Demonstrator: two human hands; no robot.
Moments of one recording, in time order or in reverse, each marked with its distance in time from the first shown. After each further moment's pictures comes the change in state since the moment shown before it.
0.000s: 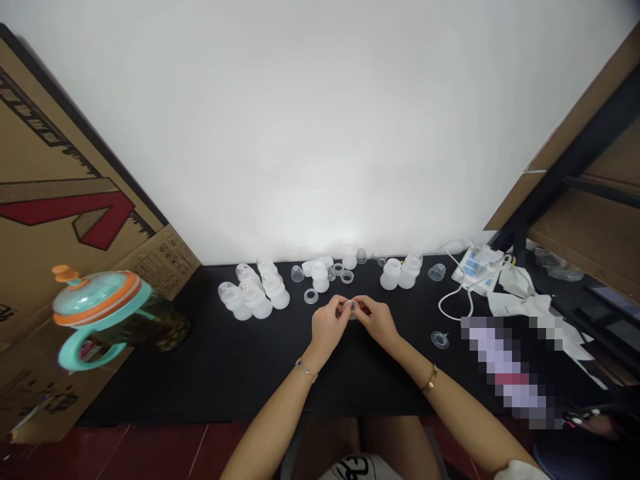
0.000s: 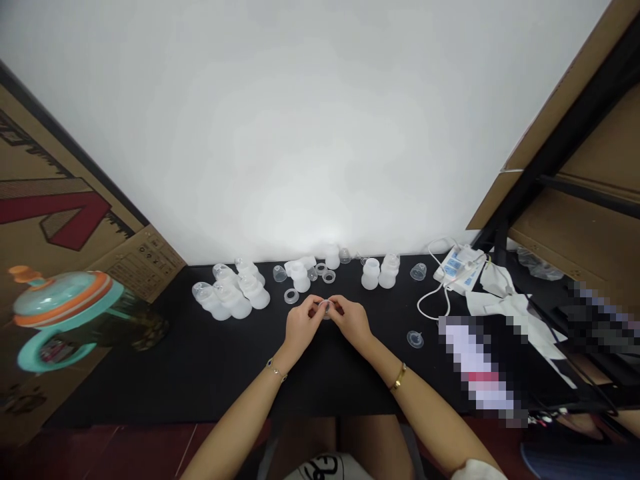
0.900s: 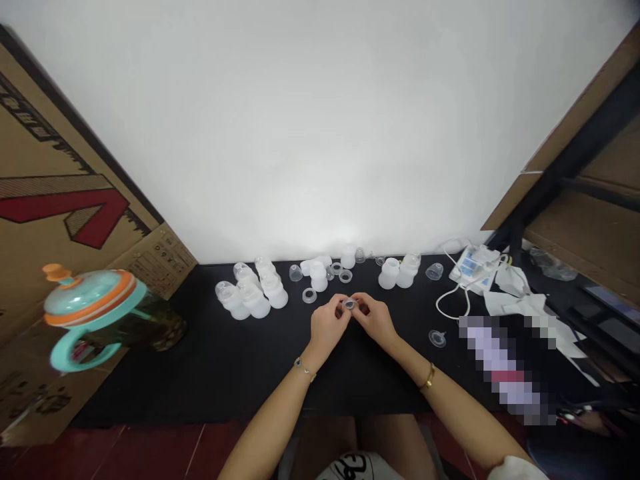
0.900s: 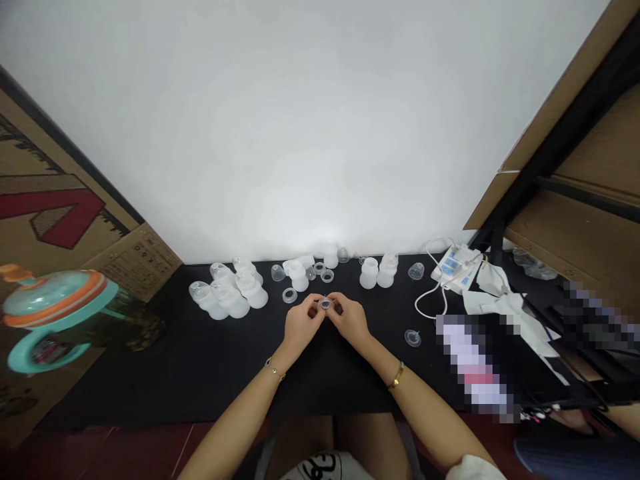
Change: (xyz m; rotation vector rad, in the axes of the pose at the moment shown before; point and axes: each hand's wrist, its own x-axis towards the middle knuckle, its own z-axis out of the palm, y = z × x) left_hand 0.000 0.007 -0.002 0.026 -0.040 -0.035; right_hand -0.001 -0.006 -0.002 0.040 0.005 0.062
